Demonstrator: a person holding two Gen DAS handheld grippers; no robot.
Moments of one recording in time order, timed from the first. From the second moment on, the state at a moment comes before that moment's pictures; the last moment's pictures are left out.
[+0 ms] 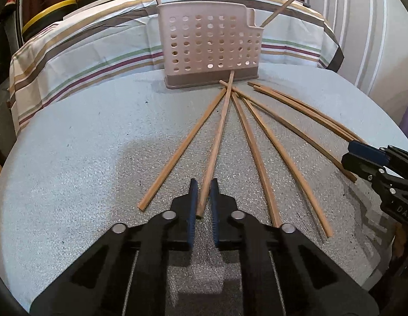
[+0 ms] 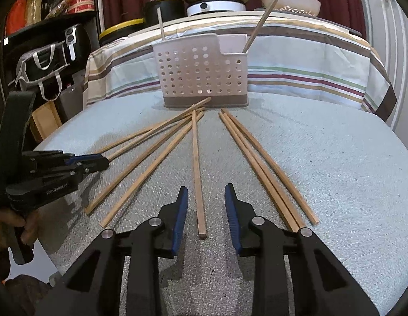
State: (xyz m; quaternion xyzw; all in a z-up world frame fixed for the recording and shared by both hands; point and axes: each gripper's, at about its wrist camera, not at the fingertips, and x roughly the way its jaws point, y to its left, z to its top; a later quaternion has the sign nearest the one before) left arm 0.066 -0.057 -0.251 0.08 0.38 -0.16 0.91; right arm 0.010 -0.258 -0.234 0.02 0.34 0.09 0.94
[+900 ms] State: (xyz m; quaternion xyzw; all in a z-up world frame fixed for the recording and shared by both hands) left arm 0.027 -0.051 -0.235 0.08 0.32 -0.16 0.93; right arm -0.006 -0.257 -0.232 0.02 0.34 0.10 0.94
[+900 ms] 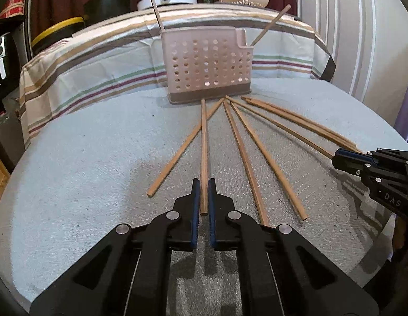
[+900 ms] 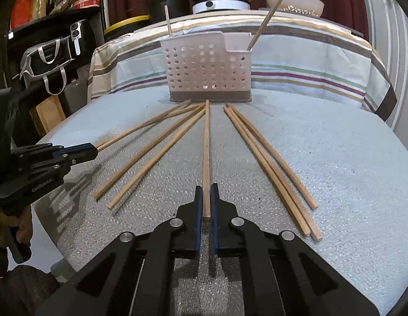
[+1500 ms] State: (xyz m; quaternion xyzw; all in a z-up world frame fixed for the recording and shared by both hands) left arm 0.010 -0.041 -0.180 0.06 0.24 -0.14 0.96; right arm -0.018 -0.266 -0.178 0.03 0.26 0.09 0.96
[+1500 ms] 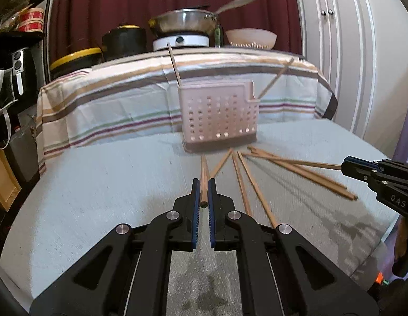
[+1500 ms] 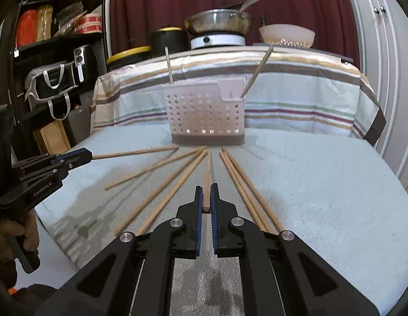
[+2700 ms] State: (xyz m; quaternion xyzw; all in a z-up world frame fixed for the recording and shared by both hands) left arm 0.106 -0.031 -0.087 0.03 0.18 -0.14 0.97; right arm 0.074 -0.271 -0.082 0.02 0.16 0.11 0.98
